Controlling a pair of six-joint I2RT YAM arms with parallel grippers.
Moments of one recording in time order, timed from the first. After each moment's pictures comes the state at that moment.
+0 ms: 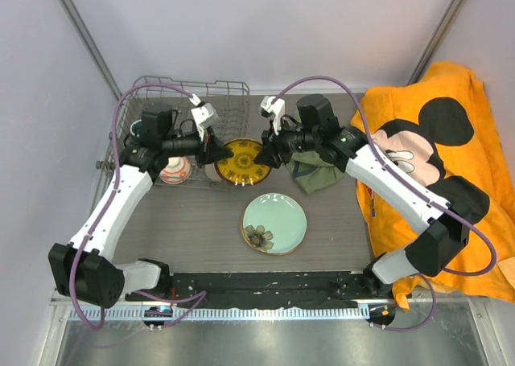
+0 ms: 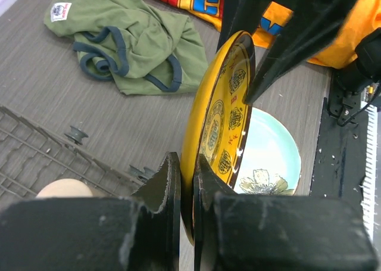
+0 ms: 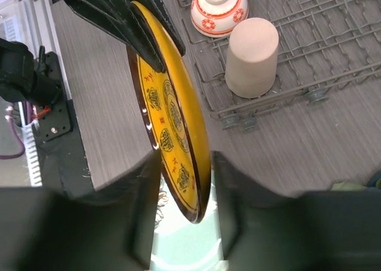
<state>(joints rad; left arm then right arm) -0.26 1.25 1.19 -0.43 0.92 0.27 0.64 1.47 1.43 -0.48 -0.57 -0.12</state>
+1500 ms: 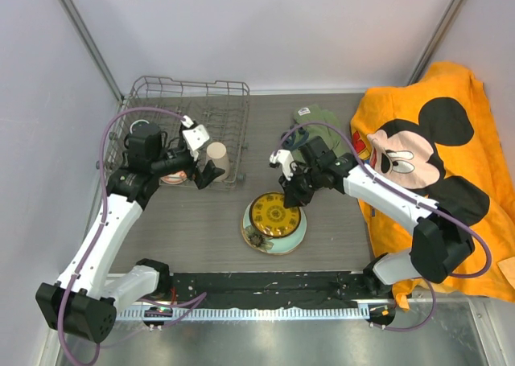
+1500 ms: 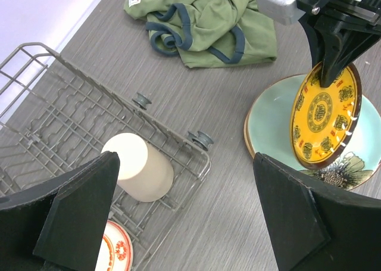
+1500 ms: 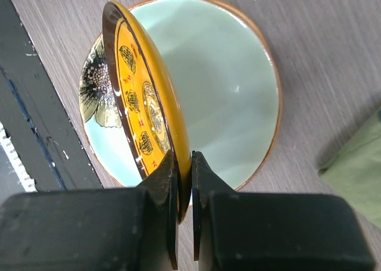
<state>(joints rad) -0.26 1.02 1.03 -0.42 0.68 0.46 0.62 1.41 1.05 -0.64 -0.48 -0.30</state>
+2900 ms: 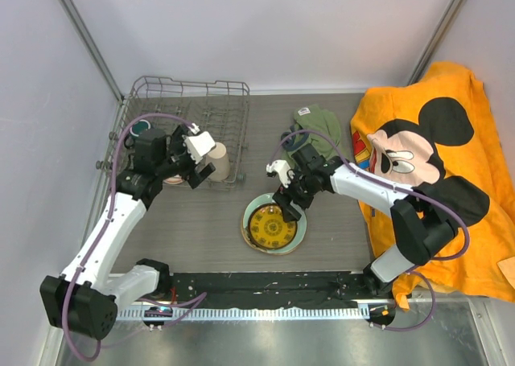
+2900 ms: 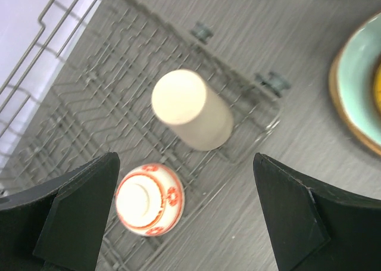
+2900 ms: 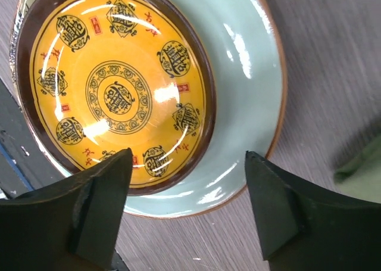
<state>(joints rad) -0.25 1.04 0.96 -0.43 0.42 0.64 0.61 1.57 1.00 -0.60 -0.43 -0.34</state>
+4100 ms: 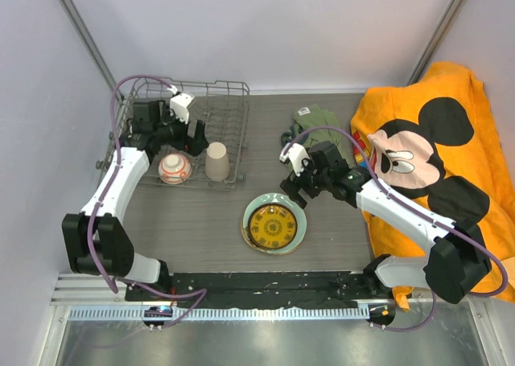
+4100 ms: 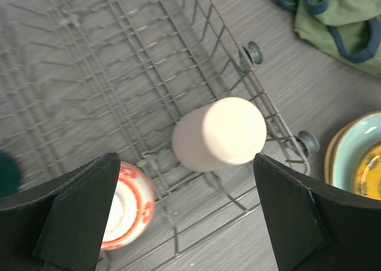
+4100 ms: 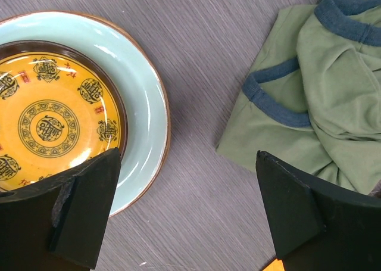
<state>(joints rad) -0.07 1.42 1.22 -0.42 0.48 0.28 0.61 1.27 0.90 -0.42 -0.13 -0.33</state>
